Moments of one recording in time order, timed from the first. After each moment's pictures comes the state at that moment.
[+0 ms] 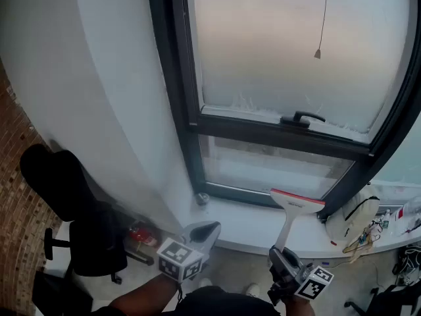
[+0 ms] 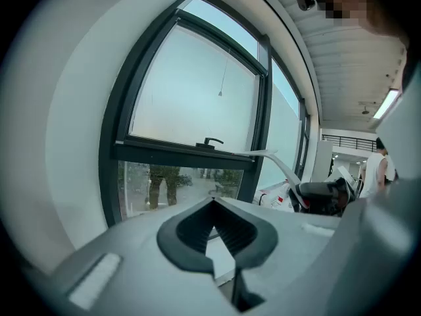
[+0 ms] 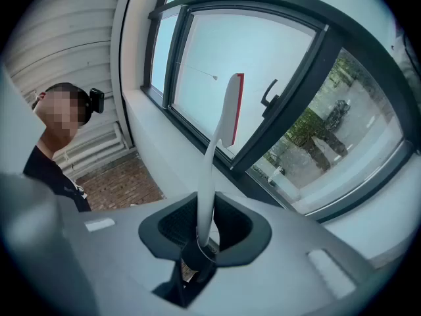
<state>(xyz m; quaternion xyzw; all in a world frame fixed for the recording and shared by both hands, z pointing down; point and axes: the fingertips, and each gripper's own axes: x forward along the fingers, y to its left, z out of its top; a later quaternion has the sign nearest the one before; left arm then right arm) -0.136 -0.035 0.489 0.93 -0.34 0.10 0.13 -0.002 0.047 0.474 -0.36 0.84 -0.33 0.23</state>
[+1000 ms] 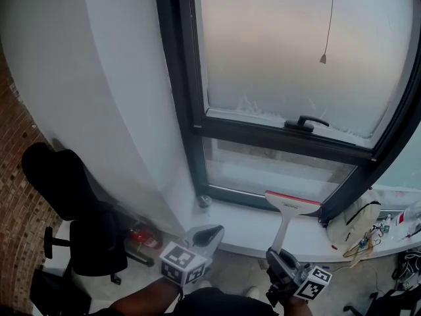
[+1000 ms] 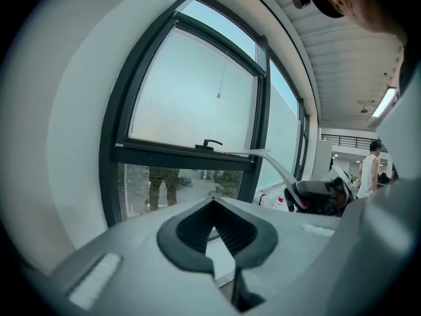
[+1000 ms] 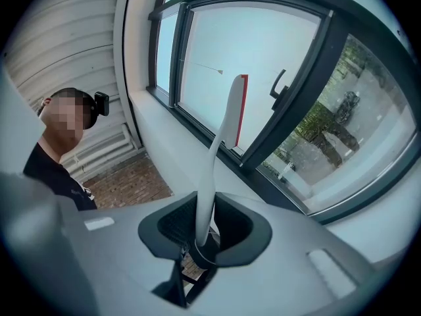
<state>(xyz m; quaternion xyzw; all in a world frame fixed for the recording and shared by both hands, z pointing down) -0.136 -0.030 0.486 0.93 -0.34 0.09 0.12 -0.019 0.044 0.469 -0.32 0.86 -0.33 0.24</state>
